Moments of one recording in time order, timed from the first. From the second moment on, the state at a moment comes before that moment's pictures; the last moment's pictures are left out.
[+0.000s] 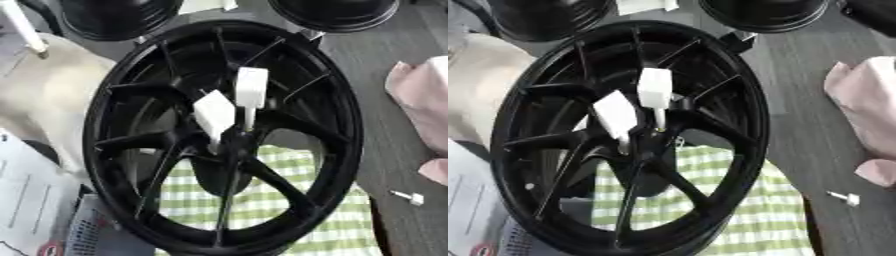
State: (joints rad) left arm -0.82 1.07 -0.07 -1.60 -0.12 0.44 -0.60; right arm -0.55 -0.75 -0.01 -1.67 -0.07 0.18 -0.20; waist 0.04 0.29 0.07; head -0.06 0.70
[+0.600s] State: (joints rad) left arm -0.52 1.11 0.08 -1.54 -0.26 0.44 -0.40; right arm -0.53 -0.75 -0.03 -1.69 -0.09 0.18 -0.22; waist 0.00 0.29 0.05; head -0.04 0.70
